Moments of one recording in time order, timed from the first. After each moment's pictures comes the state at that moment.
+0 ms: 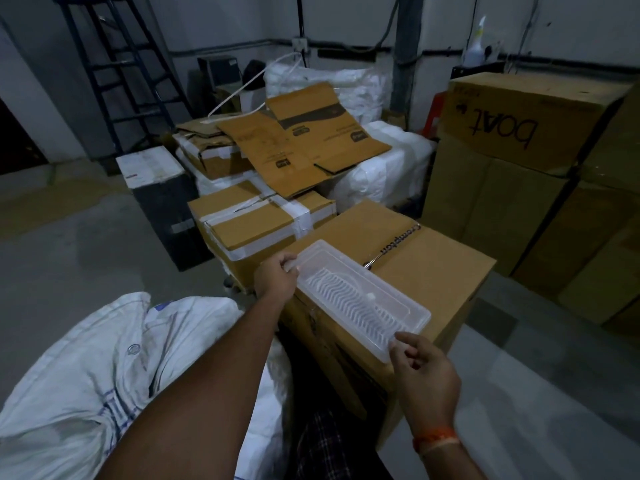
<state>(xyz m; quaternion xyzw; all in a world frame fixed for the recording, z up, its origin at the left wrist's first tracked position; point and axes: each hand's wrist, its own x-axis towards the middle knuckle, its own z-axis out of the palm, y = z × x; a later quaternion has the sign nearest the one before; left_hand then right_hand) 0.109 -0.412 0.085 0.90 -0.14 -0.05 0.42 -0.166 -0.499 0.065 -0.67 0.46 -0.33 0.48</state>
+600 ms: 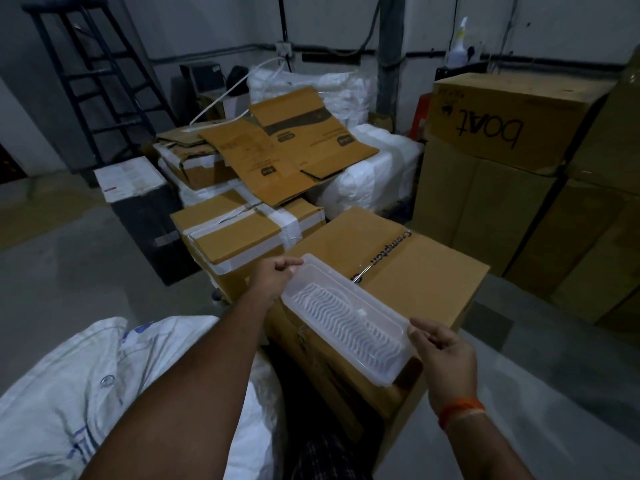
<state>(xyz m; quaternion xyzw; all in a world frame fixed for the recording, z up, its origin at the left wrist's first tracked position) 0.143 -0.447 0.091 0.84 -0.16 -0.17 0.49 -0.151 -0.572 0.060 -0.58 0.40 -0.34 0.62</state>
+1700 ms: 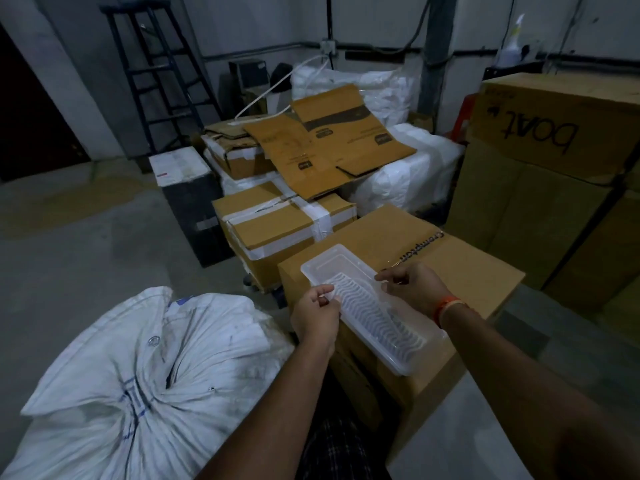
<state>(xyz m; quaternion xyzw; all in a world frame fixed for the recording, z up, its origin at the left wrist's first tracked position) 0.029 -0.437 0.051 0.75 0.08 -0.11 0.65 -0.041 -0.633 0.091 -0.89 0.19 -0.07 0.42</state>
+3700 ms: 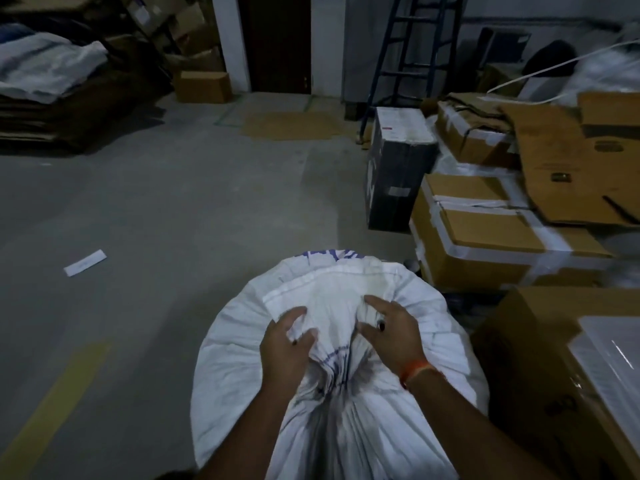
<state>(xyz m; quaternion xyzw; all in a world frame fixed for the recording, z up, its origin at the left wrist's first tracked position) 0.036 -0.029 -0.026 0.78 0.18 0.13 0.58 0.092 -0.229 0.015 -0.90 -0.05 0.01 0.44</state>
